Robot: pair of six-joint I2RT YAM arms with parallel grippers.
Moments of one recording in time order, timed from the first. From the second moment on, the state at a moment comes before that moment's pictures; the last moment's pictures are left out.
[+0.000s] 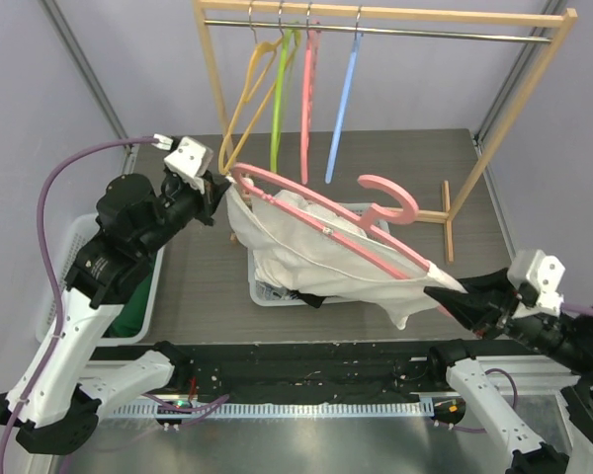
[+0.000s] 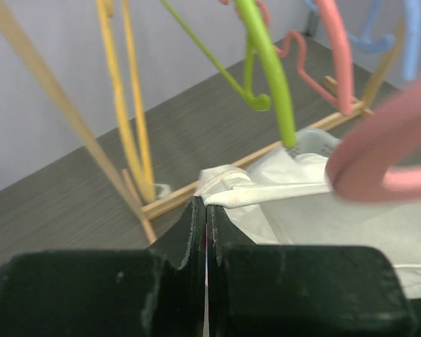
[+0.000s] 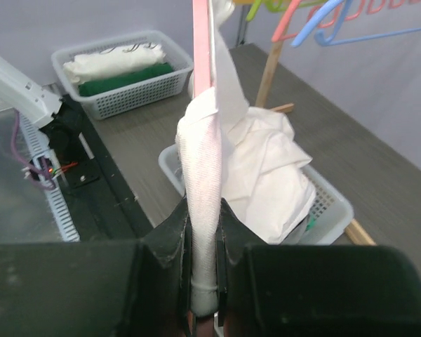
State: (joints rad) left arm -0.55 0.94 1.39 -0.53 -0.02 0.11; right arm 0.25 0.55 1.53 -1.05 -0.73 -0.13
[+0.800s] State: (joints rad) left arm -0.65 1.10 1.34 -0.54 0.35 -0.02; right arm 0.26 0.58 1.34 -0.39 -0.51 0.00
